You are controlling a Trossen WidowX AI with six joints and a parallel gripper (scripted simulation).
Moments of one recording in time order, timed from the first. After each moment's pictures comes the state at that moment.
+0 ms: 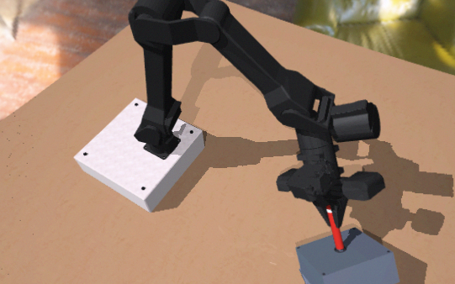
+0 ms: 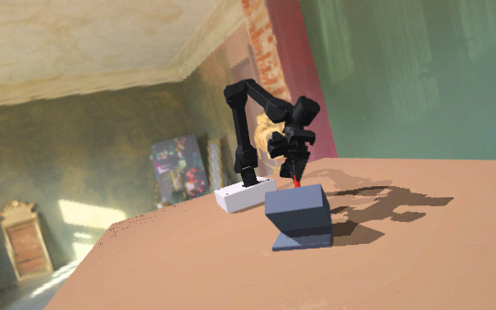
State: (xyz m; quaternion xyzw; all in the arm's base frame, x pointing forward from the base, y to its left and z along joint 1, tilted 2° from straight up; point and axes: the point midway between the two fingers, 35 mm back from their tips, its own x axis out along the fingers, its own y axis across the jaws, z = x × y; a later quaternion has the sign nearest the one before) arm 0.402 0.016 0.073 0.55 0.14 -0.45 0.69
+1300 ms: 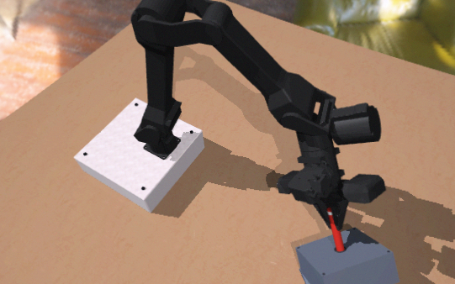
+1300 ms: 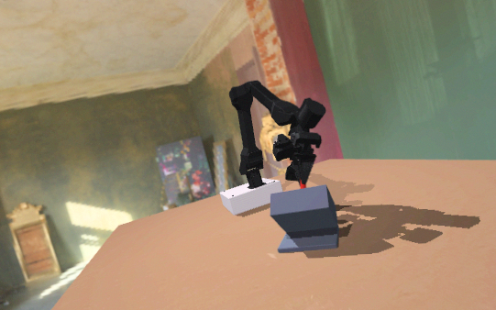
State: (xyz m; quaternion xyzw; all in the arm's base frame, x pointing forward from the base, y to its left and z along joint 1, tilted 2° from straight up) arm 0.404 0.015 0.069 0.55 0.14 -0.45 0.69
